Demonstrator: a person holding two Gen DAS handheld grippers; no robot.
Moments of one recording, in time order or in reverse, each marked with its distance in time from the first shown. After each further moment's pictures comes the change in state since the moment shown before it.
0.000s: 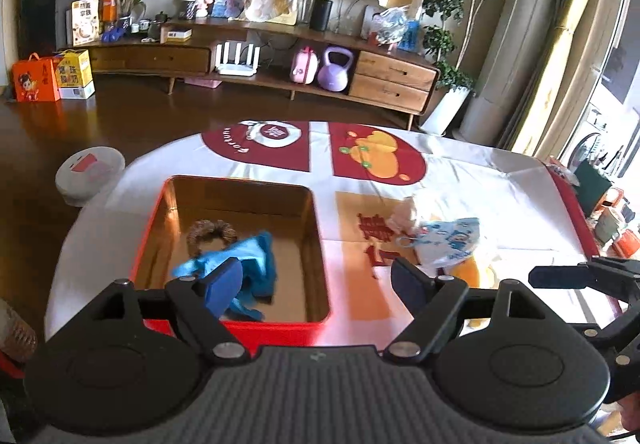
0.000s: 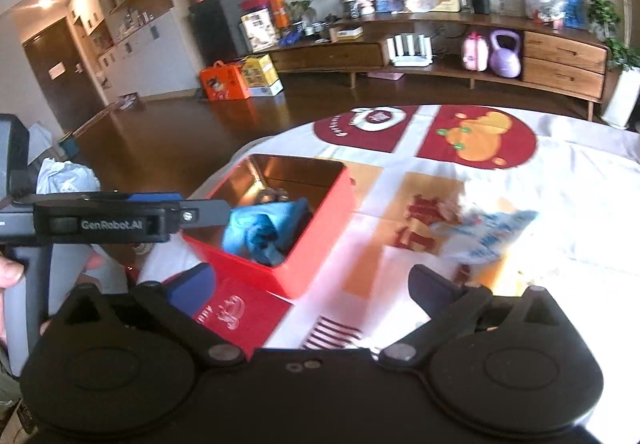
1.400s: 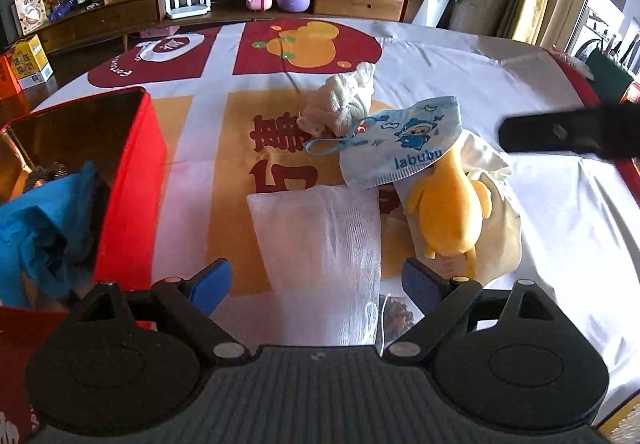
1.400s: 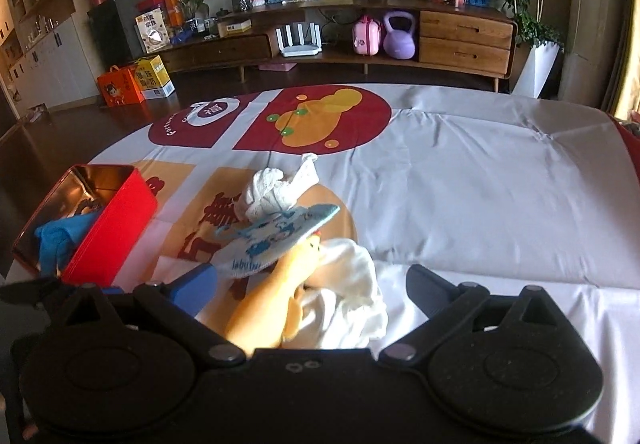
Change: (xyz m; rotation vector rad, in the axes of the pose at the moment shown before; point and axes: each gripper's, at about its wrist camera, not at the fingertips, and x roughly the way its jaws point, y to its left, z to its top) left arm 0.160 -0.116 -0.052 0.140 0.220 0.021; right arm 0.048 -0.157 0.009 0.083 0.026 -0.247
